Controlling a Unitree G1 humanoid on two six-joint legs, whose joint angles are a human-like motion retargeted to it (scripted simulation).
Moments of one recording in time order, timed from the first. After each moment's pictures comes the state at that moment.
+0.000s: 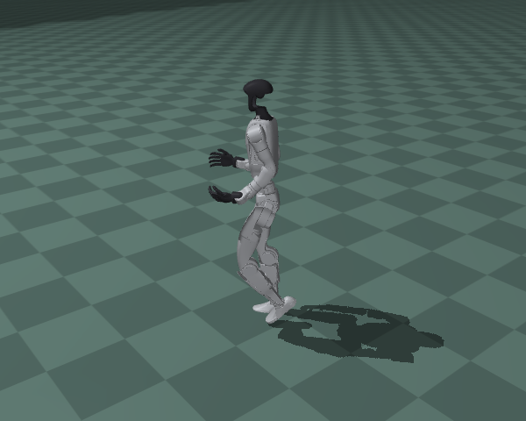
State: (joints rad) left arm 0.32 -0.08 0.09 0.41 -0.67 -0.34 -0.70; right arm 0.10 -0.19 0.02 0.19 0.11 -0.53 0.10; waist -0.14 0.01 -0.06; left_leg -0.42 -0.08 0.27 0.89 0.09 -0.03; right_leg -0.13 -0.08 -0.11 0.14 -0.06 -0.01
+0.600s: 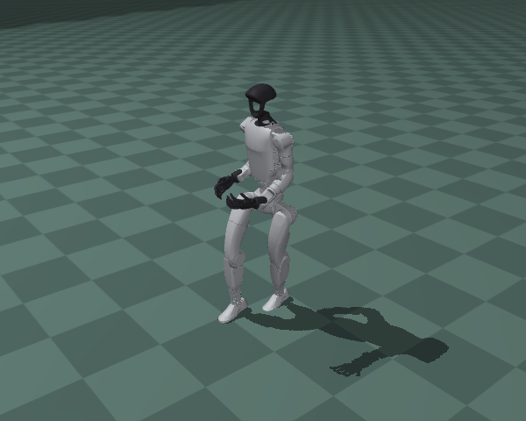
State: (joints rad) left arm 0.10 -0.03 0.03 0.32 -0.75 -0.36 -0.57; right arm 0.58 -0.13 -0.13 0.33 -0.03 -0.56 0.09; waist -0.28 0.12 -0.04; left_leg -0.01 -0.17 -0.08 0.15 -0.10 0.25; right_leg -0.53 -0.02 -0.13 0.45 0.07 0.02
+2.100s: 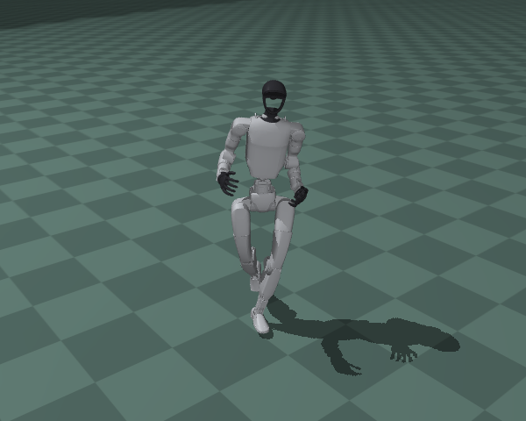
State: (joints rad) left arm 0.36 0.02 0.04 0.23 -0.66 -0.34 -0.65; right arm 0.29 -0.23 -0.03 0.06 0.04 -0.52 0.09; waist 0.05 -0.14 -0.03; left_leg -0.36 -0.15 0.32 0.35 -0.13 0.26; right_leg 0.13 0.05 -0.20 0.52 0.52 -0.02
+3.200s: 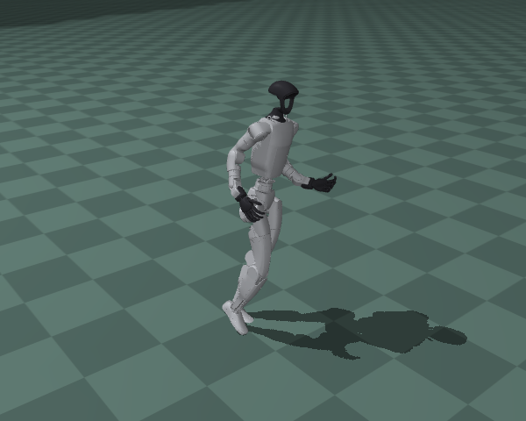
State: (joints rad) left arm 0.10 -0.15 -0.02 0.28 -0.81 -0.41 -0.44; right arm 0.65 -0.04 -0.19 0.43 0.06 -0.55 0.21; waist -0.11 0.08 -0.02; left_leg -0.08 -0.13 -0.06 0.20 -0.09 0.25; right_leg -0.39 -0.05 -0.30 0.74 0.09 -0.12
